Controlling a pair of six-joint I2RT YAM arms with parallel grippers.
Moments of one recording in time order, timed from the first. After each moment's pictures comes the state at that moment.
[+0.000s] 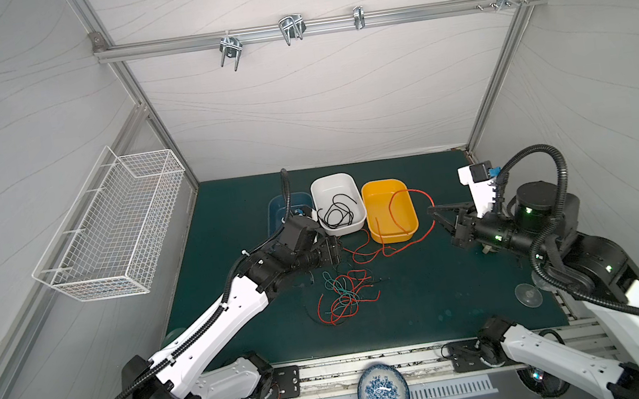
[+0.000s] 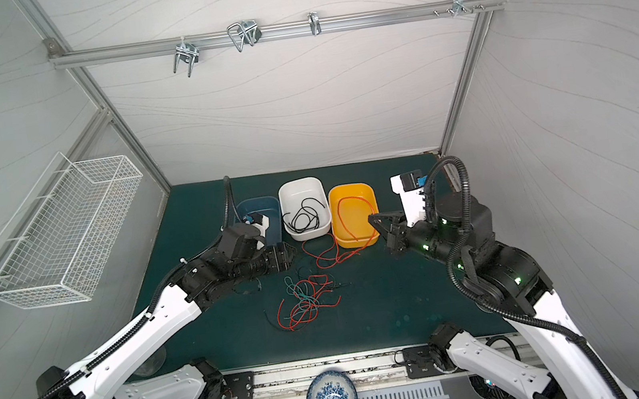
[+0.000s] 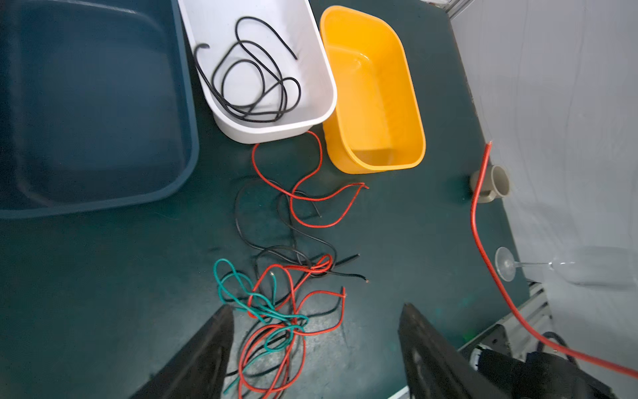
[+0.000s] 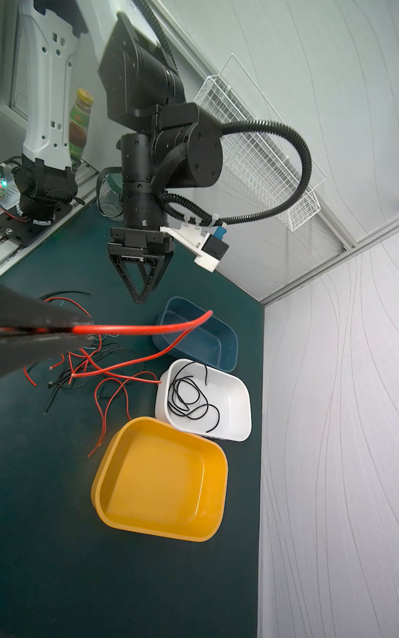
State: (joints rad) left arm -0.69 1.13 1.03 -0.67 -0.04 -0.64; right arm 0.62 0.79 1.30 -0.82 -0.19 0.37
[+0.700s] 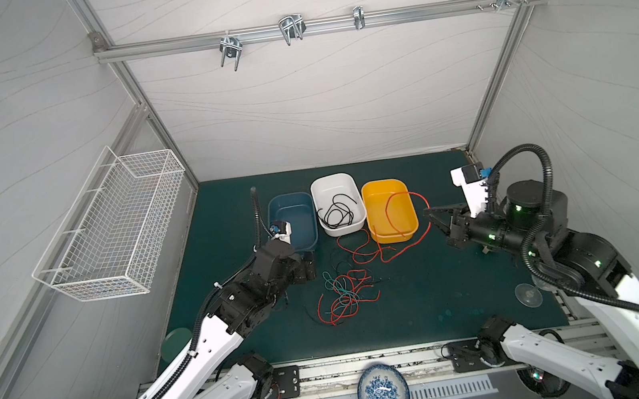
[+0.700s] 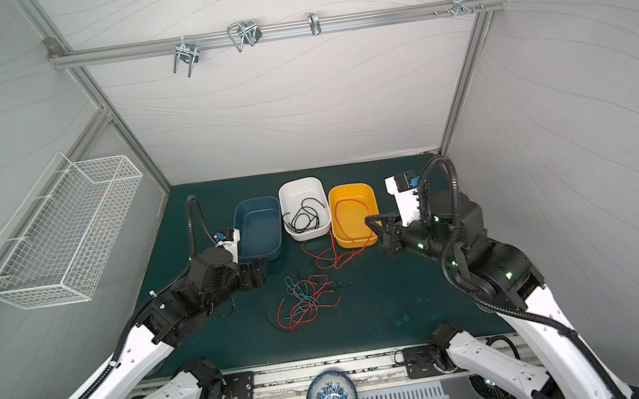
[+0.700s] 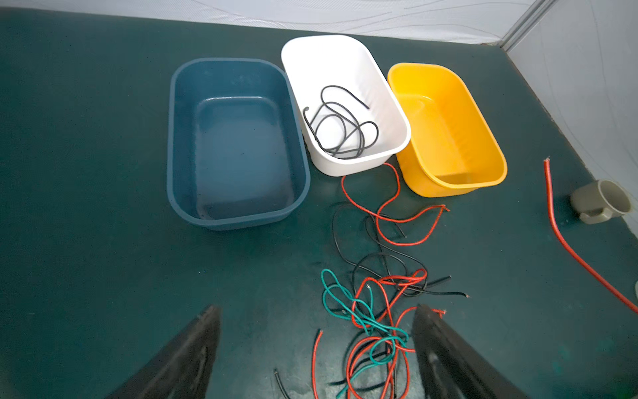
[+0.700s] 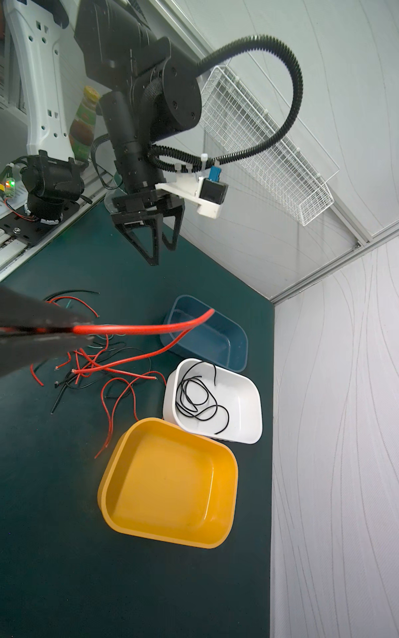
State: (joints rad) left arm -0.67 0.83 0.85 -0.68 -0.30 -0.45; right arm 0.62 0.82 1.29 -0.82 -0.21 0.37
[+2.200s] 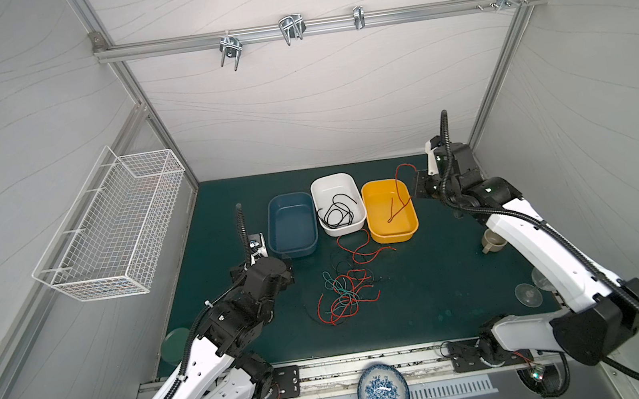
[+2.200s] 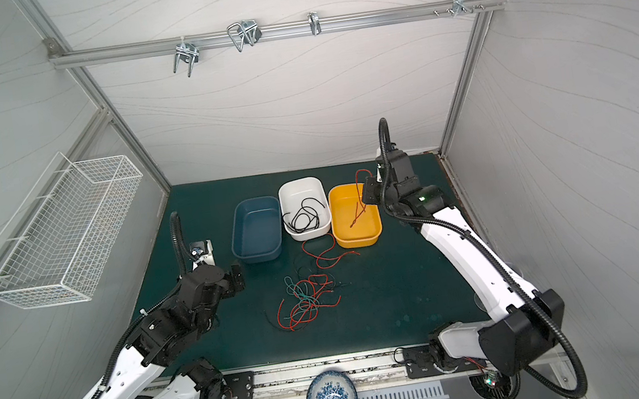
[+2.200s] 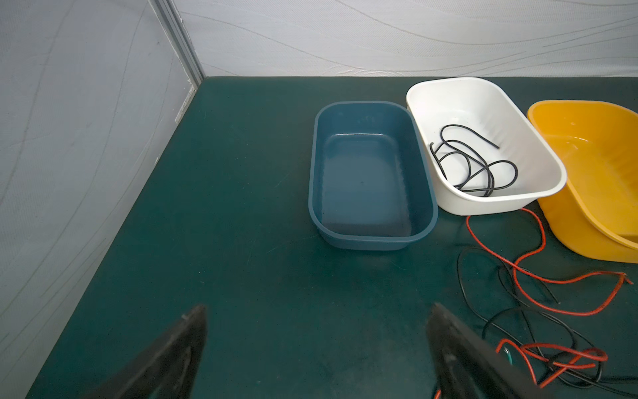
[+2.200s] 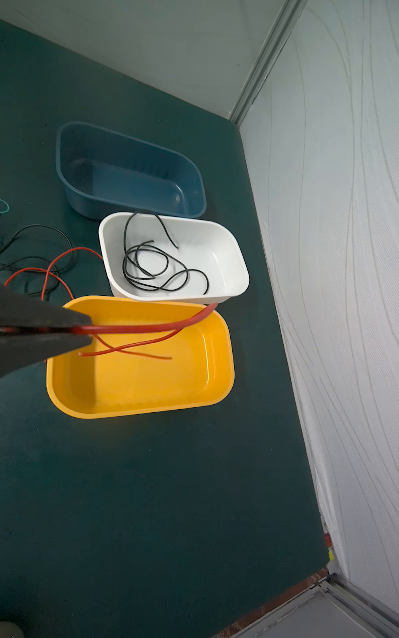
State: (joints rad) left arm -0.66 0.69 0.74 -0.73 -0.67 -0.42; right arm 0.42 1.31 1.35 -0.64 0.09 0.42
